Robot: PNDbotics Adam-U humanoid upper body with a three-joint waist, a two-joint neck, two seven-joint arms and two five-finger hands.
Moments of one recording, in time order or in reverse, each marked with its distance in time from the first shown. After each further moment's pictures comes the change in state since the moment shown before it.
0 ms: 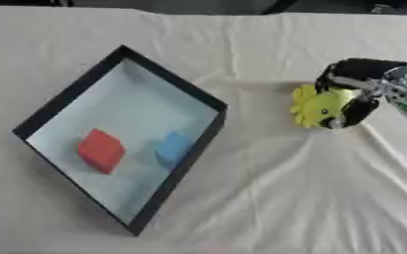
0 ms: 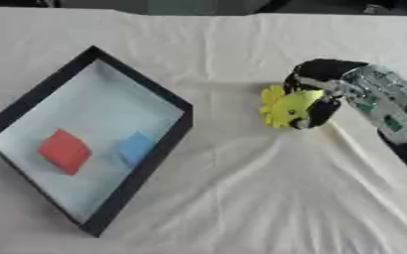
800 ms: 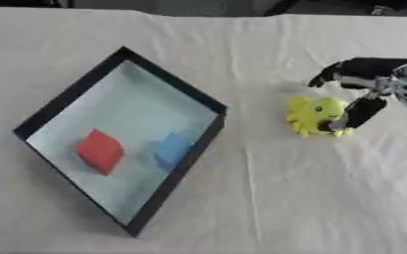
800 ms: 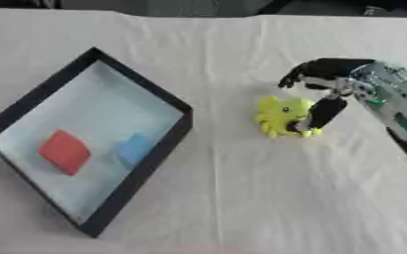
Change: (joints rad) left arm 0.003 0.001 0.000 0.000 0.000 0.002 0.002; right arm -0.015 -0.016 -0.005 0.014 0.039 -0.085 0.079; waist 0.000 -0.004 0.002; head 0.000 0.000
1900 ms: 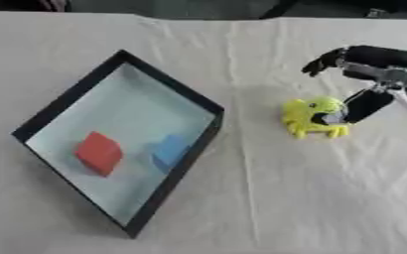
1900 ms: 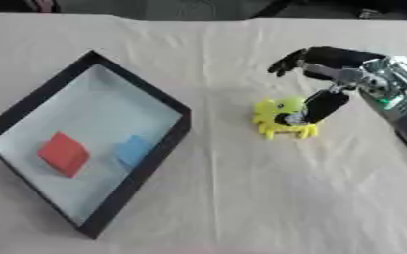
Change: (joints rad) left arm 0.002 0.001 0.002 -0.002 0.000 0.001 0.001; right arm 0.067 -0.042 -0.047 -0.173 -0.207 0.109 -0.069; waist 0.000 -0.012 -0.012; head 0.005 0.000
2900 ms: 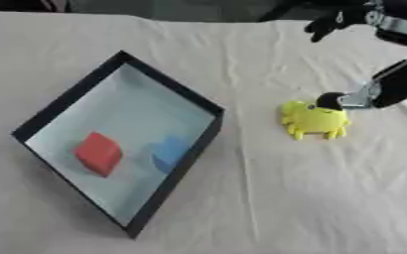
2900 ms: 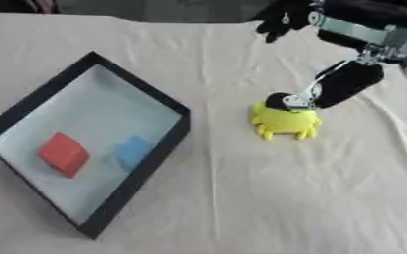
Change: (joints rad) left arm 0.000 0.001 0.000 0.000 0.000 0.001 0.002; right arm 0.045 -0.099 -0.108 -0.355 -0.249 0.119 -0.046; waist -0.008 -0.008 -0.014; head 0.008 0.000
